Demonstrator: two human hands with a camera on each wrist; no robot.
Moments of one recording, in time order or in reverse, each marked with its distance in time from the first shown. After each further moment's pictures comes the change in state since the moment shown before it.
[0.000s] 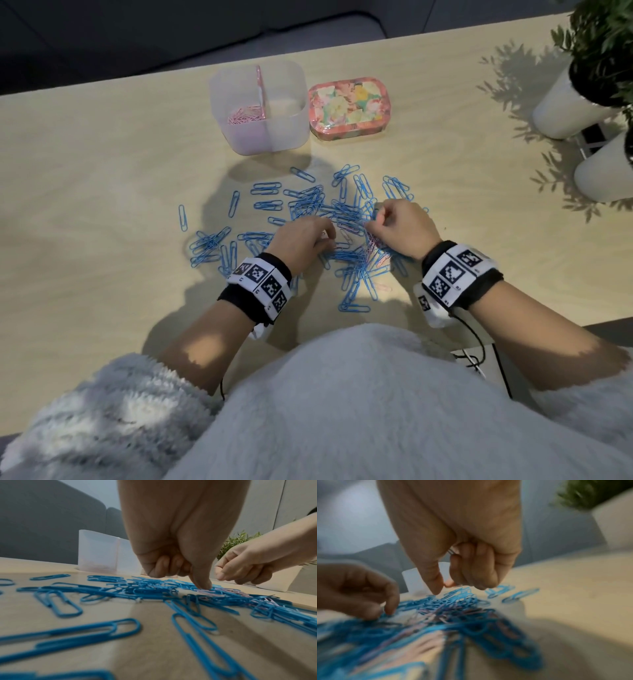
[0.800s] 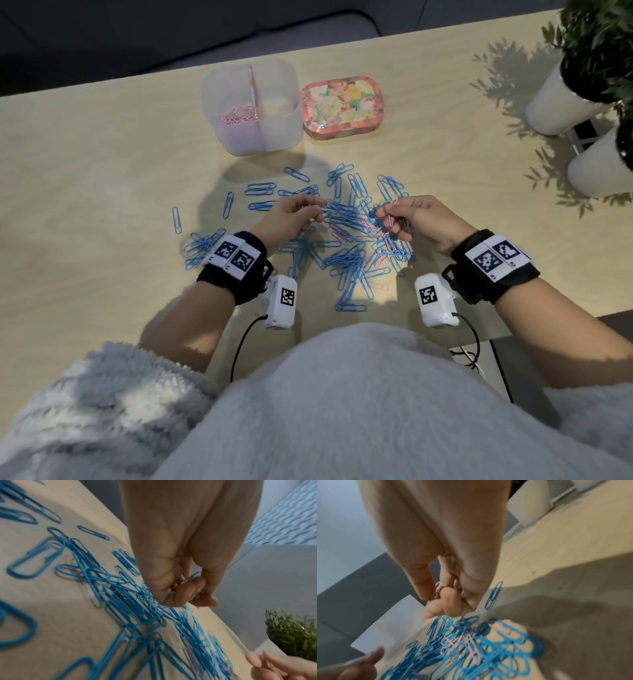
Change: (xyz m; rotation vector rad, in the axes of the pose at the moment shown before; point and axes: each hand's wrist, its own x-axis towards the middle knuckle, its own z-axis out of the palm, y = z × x) left_hand 0.017 -0.008 -0.023 -1.026 -0.057 -0.315; right_hand 0.001 0.015 -0.027 0.908 -0.237 0.199
